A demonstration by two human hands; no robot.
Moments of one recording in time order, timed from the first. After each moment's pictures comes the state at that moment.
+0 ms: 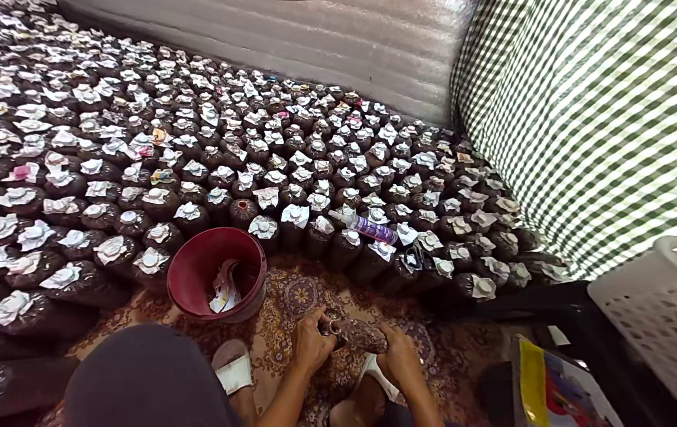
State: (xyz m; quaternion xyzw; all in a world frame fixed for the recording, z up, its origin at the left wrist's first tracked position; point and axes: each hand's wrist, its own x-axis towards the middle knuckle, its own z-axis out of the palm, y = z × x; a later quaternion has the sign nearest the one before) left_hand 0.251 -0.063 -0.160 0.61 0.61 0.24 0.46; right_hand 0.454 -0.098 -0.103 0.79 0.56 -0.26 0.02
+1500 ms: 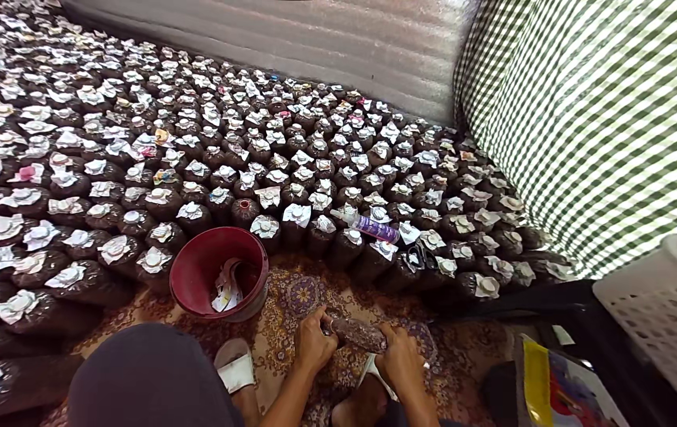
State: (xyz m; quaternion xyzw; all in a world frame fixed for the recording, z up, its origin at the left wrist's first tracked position) left_hand 0.254 -0.063 -0.158 0.60 0.63 0.20 0.45; right_hand 0.431 -0.101 -0.088 0.83 0.51 -0.22 0.06
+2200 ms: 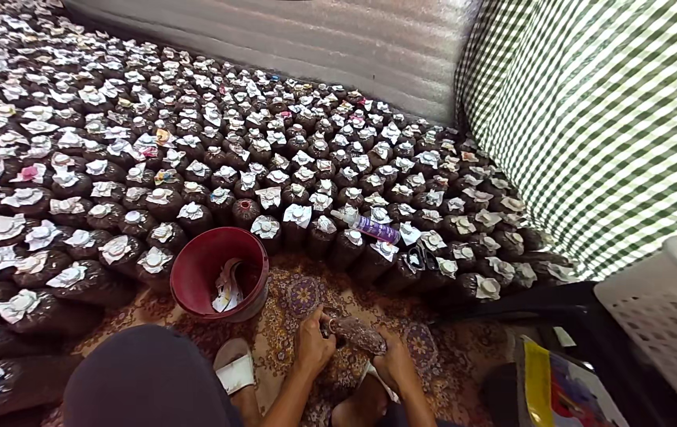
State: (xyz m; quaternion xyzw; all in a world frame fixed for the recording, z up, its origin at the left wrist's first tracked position) left_hand 0.254 -0.066 -0.160 0.61 0.63 0.20 0.44; right_hand 0.452 -0.104 -0.127 0.79 0.53 -0.31 -0.03
